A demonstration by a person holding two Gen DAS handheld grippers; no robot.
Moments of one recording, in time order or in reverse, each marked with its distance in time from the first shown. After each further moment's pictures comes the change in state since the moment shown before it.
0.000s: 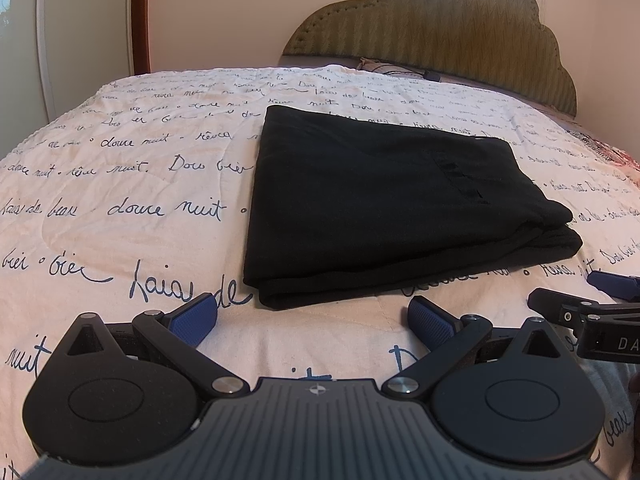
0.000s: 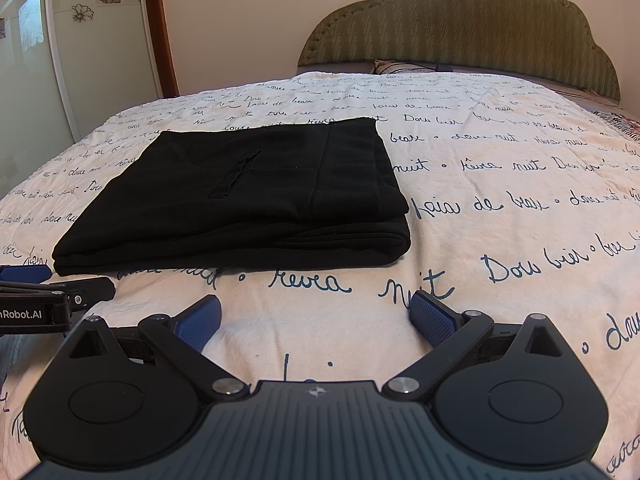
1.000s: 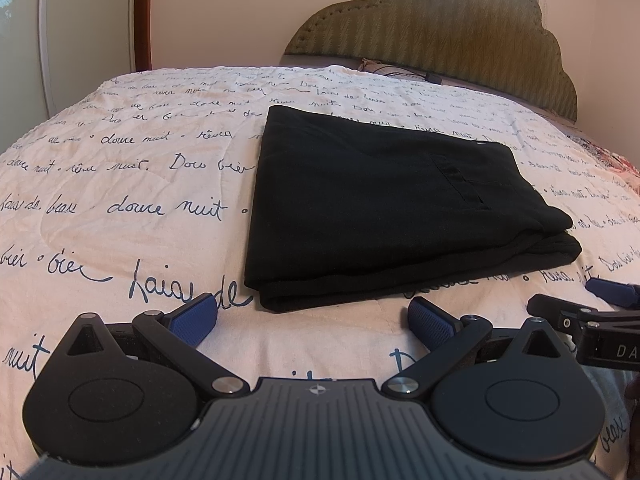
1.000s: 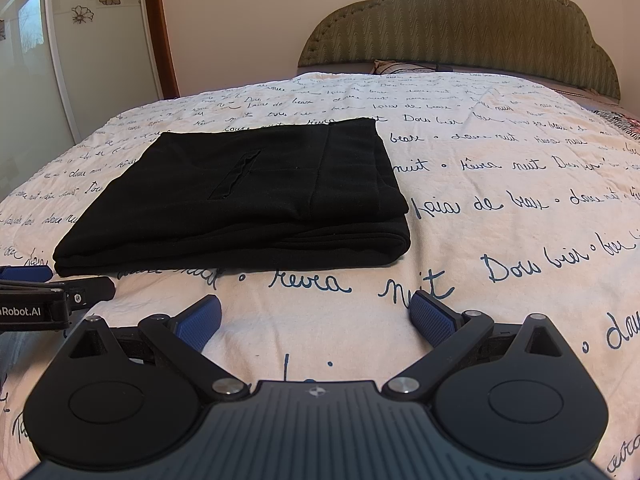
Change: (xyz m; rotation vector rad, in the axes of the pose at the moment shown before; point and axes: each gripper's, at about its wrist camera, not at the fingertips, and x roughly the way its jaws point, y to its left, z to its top) left arm 0.000 -0.001 0.001 -0.021 0.001 -0.001; right arm -0.001 0.000 0.000 0.002 0.000 0.001
